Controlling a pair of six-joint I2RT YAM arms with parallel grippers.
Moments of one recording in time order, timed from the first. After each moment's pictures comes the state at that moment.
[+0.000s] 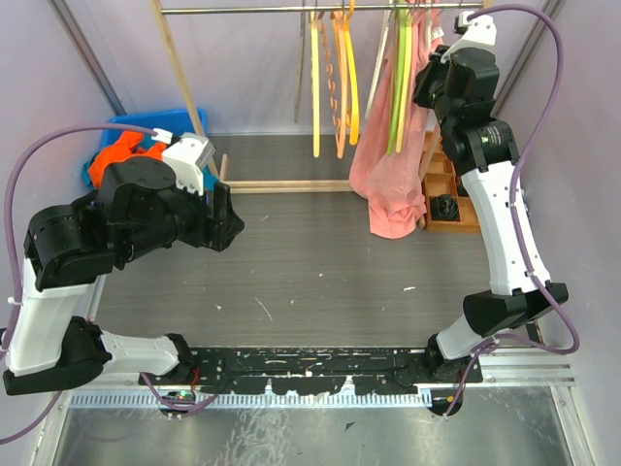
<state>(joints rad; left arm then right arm) -1.00 1.23 2.08 -1.42 -0.36 -0.39 0.24 1.56 2.02 -0.54 0.23 0.24</state>
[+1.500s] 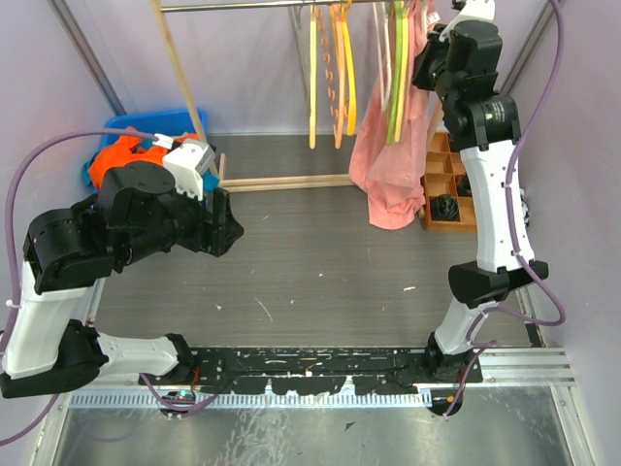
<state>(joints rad) -1.00 1.20 2.04 -1.41 -0.33 -0.40 0.24 1.74 2.36 -0.72 0.22 0.22</state>
